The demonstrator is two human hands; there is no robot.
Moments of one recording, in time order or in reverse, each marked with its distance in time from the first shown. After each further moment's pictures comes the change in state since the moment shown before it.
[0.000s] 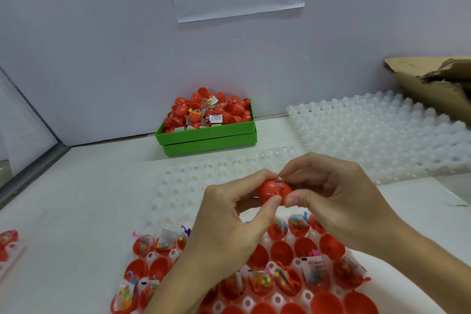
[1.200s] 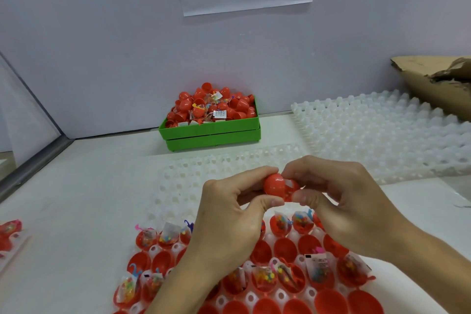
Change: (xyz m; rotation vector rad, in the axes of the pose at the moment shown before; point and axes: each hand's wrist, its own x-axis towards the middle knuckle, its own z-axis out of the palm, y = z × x) left_hand 0.000 -0.006 0.000 0.070 0.152 -0.055; right_hand -0.001 0.001 -0.001 -0.309 -0.090 -0.215
